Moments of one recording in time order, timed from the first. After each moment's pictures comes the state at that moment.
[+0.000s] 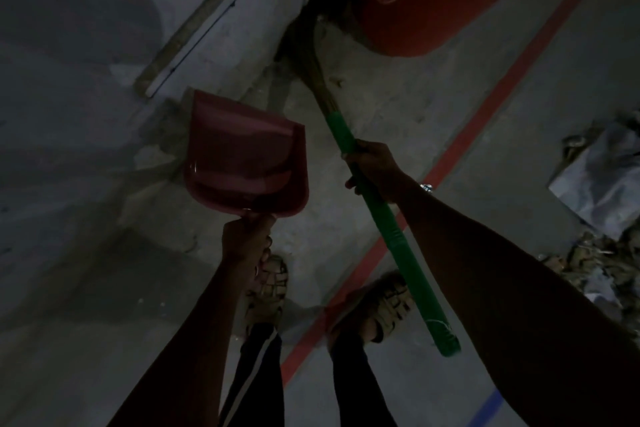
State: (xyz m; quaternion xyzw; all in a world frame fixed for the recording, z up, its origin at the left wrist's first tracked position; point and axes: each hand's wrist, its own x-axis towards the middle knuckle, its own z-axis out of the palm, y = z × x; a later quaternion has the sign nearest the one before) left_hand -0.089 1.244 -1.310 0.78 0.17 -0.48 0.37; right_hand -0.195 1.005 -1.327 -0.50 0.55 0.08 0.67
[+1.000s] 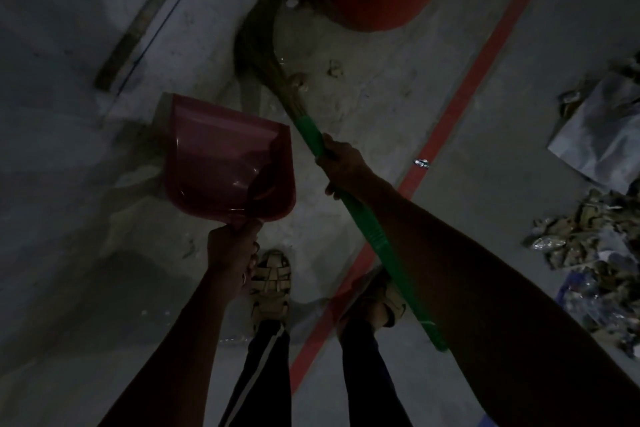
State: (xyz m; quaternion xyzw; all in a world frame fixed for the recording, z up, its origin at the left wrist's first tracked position) left_hand -0.100 1.273 -1.324 0.78 0.14 -0.48 0.38; right_hand -0.208 1.054 -1.349 -0.61 0.50 0.11 0.61
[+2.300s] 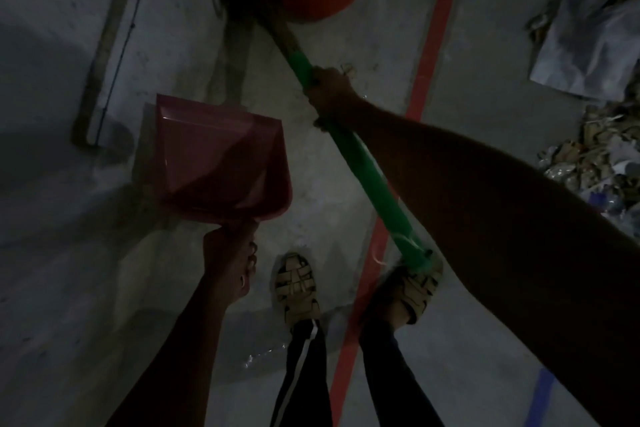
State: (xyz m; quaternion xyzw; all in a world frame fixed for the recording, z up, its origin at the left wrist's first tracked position) left_hand -0.083 1.264 -1.302 0.79 0.07 -0.50 0.35; right_hand -0.188 0.985 -1.311 -0.56 0.59 0.00 0.58
